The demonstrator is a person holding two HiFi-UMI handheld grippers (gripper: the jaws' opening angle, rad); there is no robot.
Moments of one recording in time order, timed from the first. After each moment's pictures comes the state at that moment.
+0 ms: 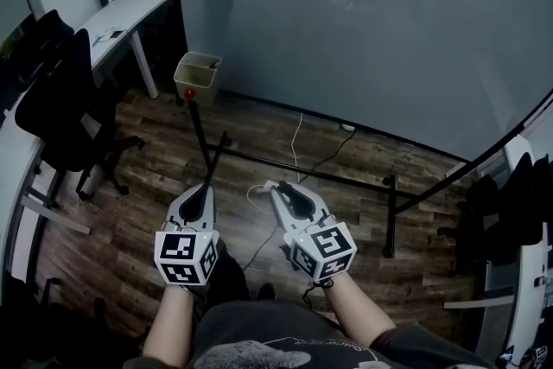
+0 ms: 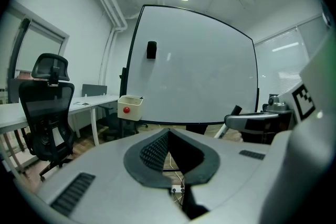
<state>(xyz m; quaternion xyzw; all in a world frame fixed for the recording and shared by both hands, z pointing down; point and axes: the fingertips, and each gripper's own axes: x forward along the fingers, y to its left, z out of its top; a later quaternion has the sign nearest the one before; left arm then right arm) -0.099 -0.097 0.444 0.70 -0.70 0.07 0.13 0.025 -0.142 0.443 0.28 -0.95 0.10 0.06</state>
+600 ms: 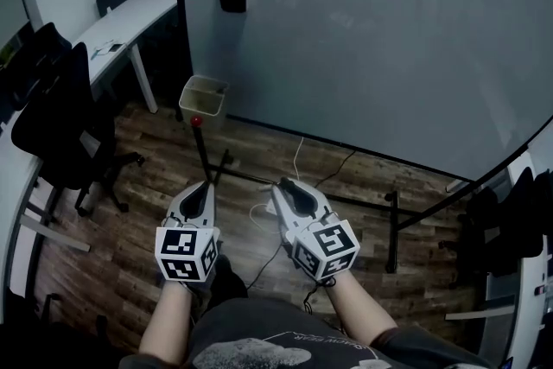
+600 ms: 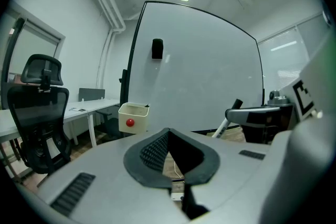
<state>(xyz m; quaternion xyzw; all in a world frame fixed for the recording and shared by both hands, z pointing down) -0.154 -0.164 0.430 0.70 -0.70 0.07 0.11 -0.027 -0.208 0.417 0.29 -0.95 0.07 0.05</state>
